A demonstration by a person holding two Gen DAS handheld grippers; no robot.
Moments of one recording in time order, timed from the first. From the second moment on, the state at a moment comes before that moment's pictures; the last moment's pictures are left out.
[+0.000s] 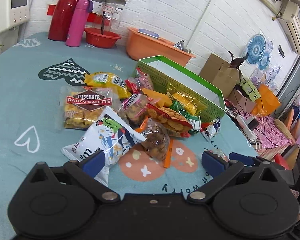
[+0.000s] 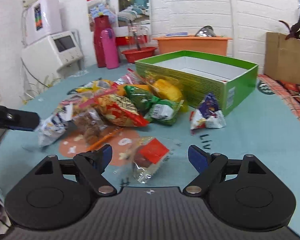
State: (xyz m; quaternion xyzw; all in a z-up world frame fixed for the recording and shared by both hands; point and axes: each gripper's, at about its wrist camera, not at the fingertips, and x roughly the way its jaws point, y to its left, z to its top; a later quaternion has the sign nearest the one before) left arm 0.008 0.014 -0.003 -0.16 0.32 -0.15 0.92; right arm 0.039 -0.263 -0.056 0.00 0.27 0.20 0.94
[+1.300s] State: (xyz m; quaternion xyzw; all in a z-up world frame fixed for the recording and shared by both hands) left arm 0.173 -0.195 -0.044 0.02 0.36 -0.30 0.88; right arm 0.036 -0.330 -0.073 0.03 0.26 0.11 0.96
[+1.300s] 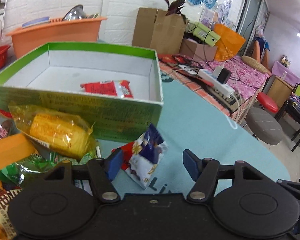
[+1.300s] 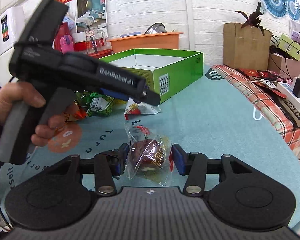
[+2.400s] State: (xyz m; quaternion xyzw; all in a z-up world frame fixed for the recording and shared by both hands) left arm 0.160 -0.205 -0.044 0.05 0.34 -0.30 0.89; right arm 0.022 -0.328 -0.070 0.01 0.27 0.09 0.96
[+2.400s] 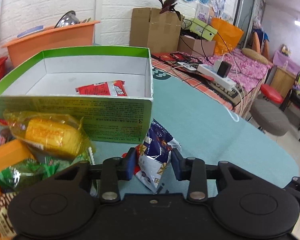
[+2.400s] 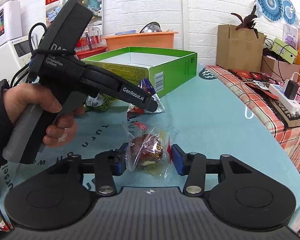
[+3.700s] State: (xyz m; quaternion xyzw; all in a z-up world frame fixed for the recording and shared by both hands) left arm 0.294 -0.137 0.007 -0.09 0.36 -0.24 0.90; right arm 0.227 -0.318 -0.018 -0.01 0.19 0.09 0.98
